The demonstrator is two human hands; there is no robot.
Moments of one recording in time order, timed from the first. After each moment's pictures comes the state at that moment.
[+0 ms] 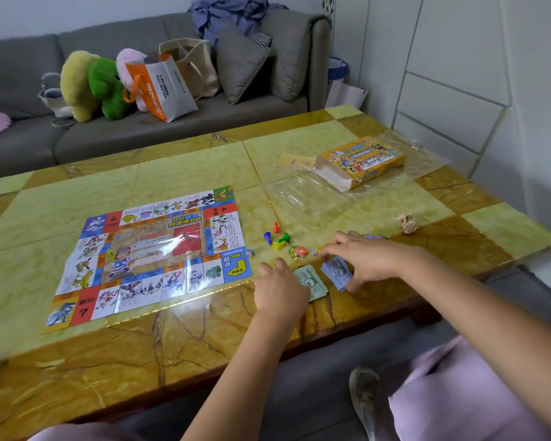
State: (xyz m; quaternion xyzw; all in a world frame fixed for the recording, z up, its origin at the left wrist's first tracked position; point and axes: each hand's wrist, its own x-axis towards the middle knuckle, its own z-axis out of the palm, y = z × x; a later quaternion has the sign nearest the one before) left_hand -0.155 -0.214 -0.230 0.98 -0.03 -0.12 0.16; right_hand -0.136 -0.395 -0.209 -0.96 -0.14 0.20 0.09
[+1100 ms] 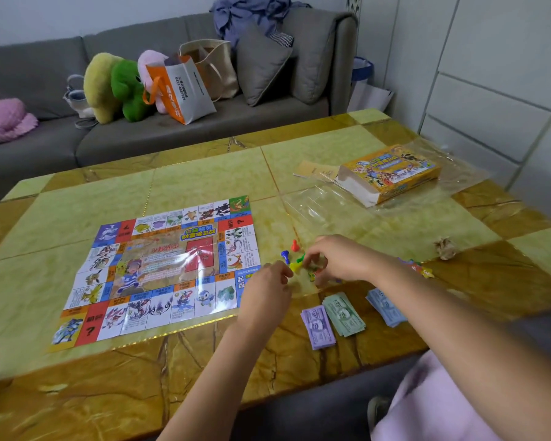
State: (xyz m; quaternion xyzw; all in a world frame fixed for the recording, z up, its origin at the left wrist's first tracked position) left_hand -0.099 -0.173 -0.235 0.96 -0.08 -0.04 0.27; right_hand -0.068 -0.342 -0.214 -0.96 -0.13 0.15 0.22
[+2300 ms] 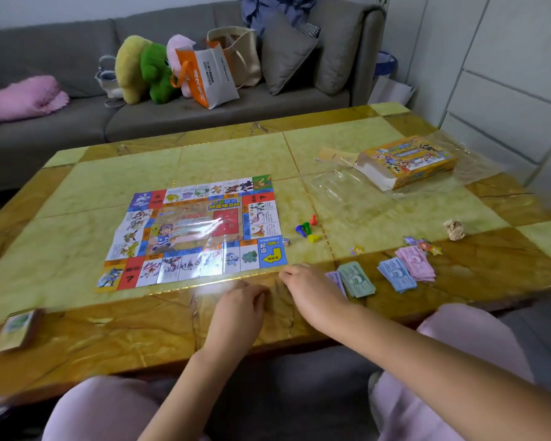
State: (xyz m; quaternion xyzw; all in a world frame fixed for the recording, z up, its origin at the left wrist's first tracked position) left_hand -0.187 -0.090 -0.245 0.96 -0.07 0.02 0.25; right_hand -0.156 -0.238 -0.256 -0.97 -0.18 0.03 0.13
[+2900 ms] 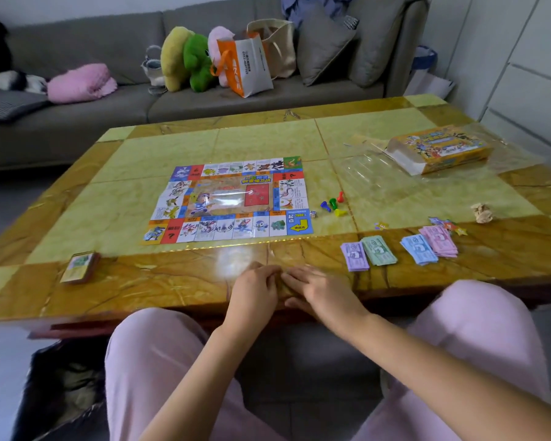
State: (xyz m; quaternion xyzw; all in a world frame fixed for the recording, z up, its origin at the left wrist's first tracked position) left_hand -0.234 -0.074 -0.254 0.95 -0.01 0.07 0.30; right_hand -0.215 -0.224 -0.290 -0.92 -0.34 -0.14 0.13
